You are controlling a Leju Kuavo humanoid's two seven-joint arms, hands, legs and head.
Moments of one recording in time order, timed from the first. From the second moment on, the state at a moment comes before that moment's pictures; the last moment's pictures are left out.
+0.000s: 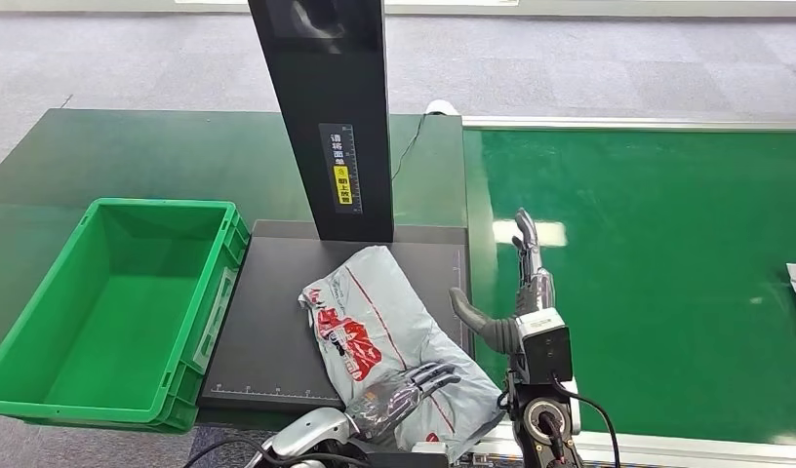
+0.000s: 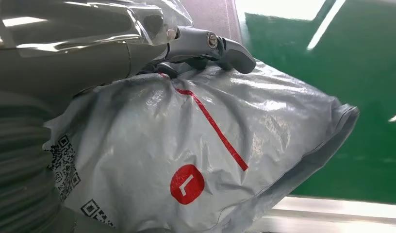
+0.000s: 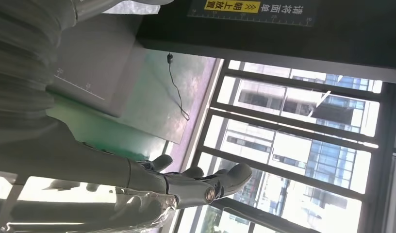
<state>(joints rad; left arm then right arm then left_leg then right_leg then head) -0.19 -0.07 -0.69 -1.27 -0.98 -0.27 -0.12 -0.09 0.19 0.14 -1.55 0.25 -0.22 -0.49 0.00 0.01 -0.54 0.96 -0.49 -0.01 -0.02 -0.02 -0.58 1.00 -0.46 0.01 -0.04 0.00</state>
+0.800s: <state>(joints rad) -0.14 -0.06 -0.54 -1.30 -1.00 -0.07 -0.23 0.01 0.21 0.13 -1.62 0.19 -0.12 -0.49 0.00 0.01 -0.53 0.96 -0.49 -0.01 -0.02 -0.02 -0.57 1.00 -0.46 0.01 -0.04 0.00</state>
